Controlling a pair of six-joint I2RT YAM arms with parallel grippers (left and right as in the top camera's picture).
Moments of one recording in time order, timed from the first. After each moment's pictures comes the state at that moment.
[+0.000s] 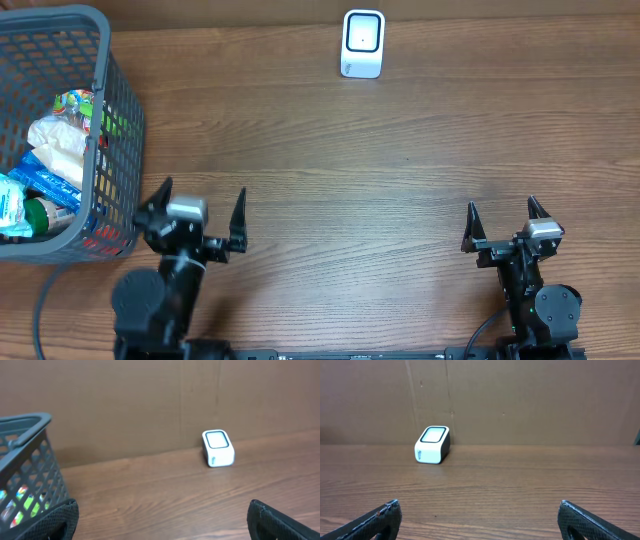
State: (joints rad) left arm -0.05 0.40 0.60 -0.33 0.08 0.08; right arm 0.10 0.01 0.02 -0.03 0.01 0.04
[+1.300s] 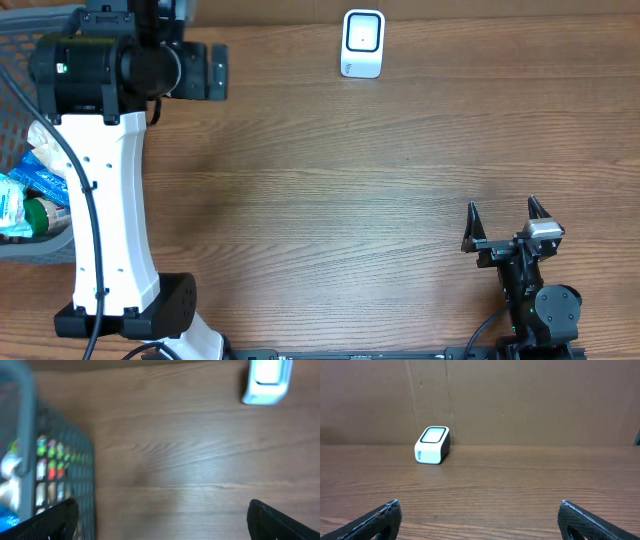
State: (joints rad) left arm -0.04 1.80 2.41 -1.55 -0.07 -0.03; right arm 0.10 0.01 0.02 -0.03 0.01 0.04
